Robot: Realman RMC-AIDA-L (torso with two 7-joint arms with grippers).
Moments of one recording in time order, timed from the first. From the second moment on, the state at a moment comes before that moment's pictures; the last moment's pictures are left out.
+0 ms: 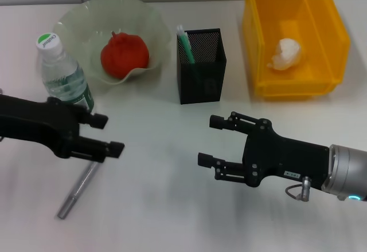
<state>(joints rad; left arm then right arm) -0.36 -2.07 0.99 1.42 2.13 1.84 -2.08 0.39 2.09 -1.35 -0.33 -1.24 -1.50 0.81</state>
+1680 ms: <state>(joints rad) -0.52 -2.07 1.27 1.21 2.57 1.60 -2.36 0.45 2.09 -1.35 -0.23 -1.17 -1.46 0.76</state>
